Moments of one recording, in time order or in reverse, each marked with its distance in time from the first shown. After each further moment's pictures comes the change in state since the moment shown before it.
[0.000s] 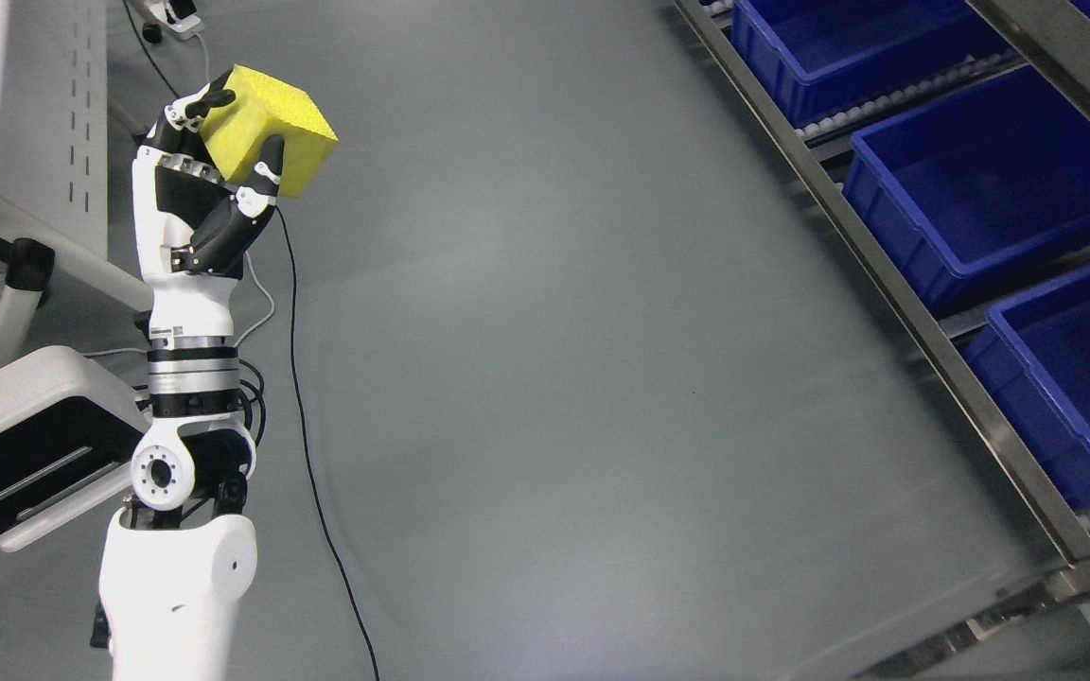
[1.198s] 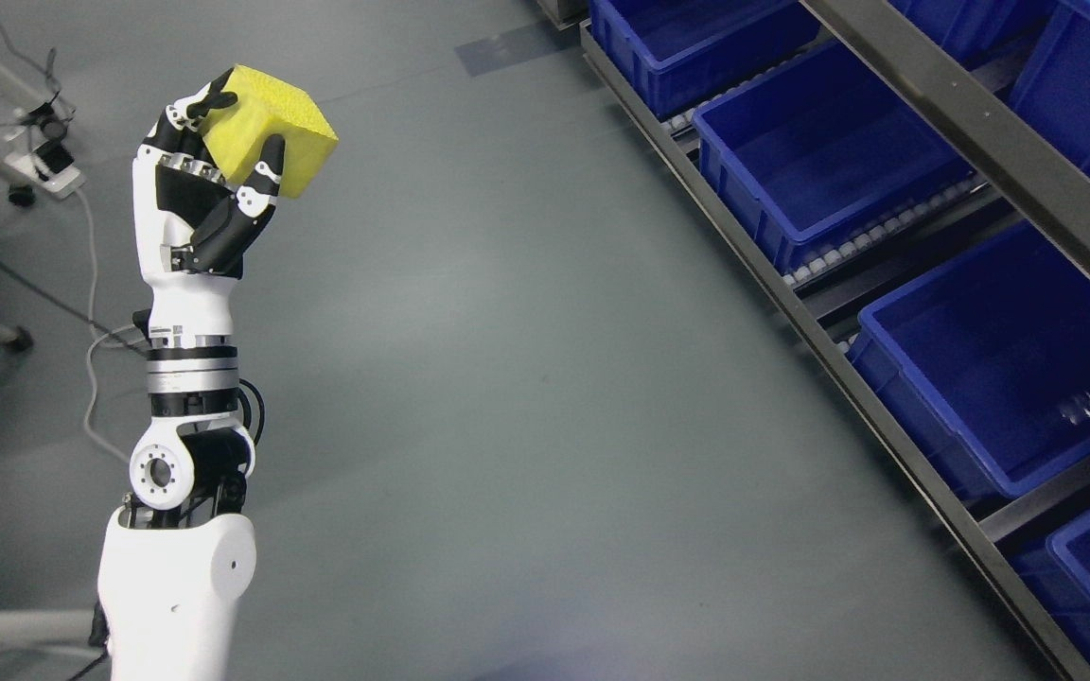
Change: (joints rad) left arm -0.002 0.004 -0.001 0.000 -0.004 0.003 -0.001; right arm 0.000 0.000 0.000 0.000 0.000 0.000 0.000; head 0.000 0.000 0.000
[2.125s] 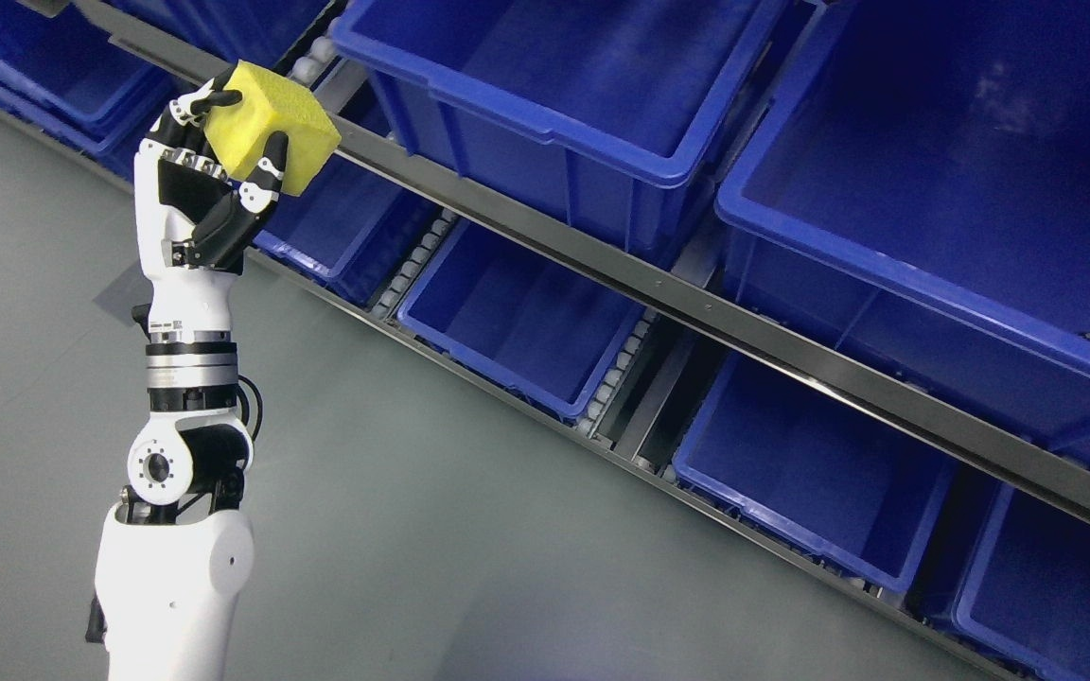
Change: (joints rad) left arm -0.013 0.003 0.000 0.000 -0.011 0.009 -0.001; right arm 0.000 0.000 0.000 0.000 0.000 0.000 0.000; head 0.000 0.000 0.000
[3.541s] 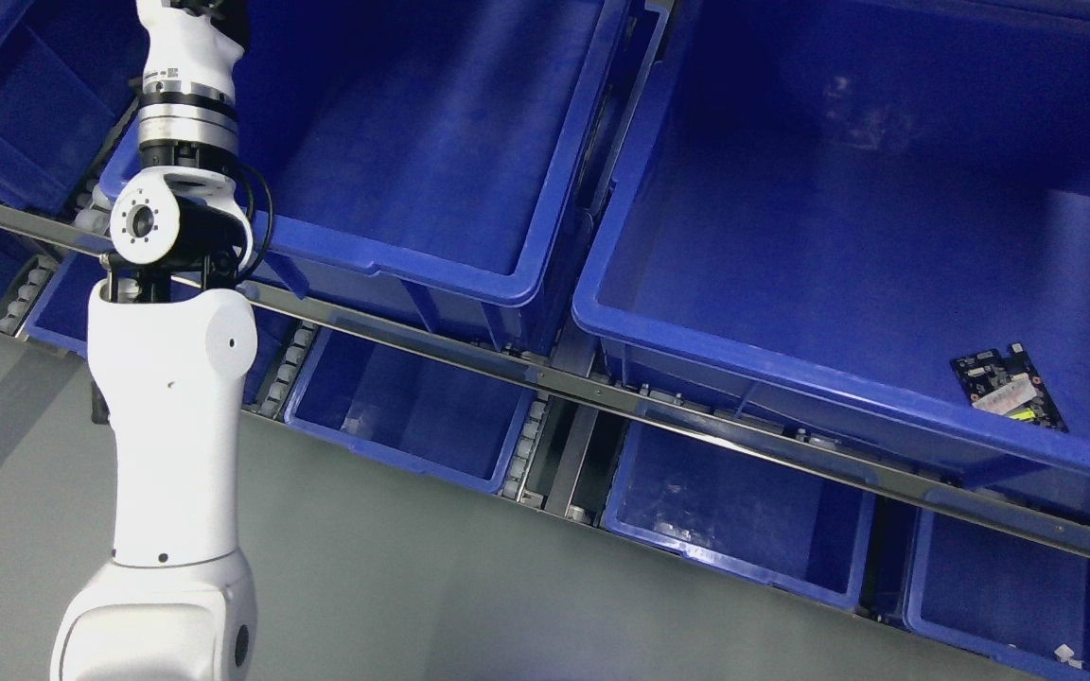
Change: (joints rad) left arm -0.487 -0.043 0.000 0.228 -0.003 0.360 0.065; right arm 0.000 0.000 0.000 0.000 0.000 0.000 0.000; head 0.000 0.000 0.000
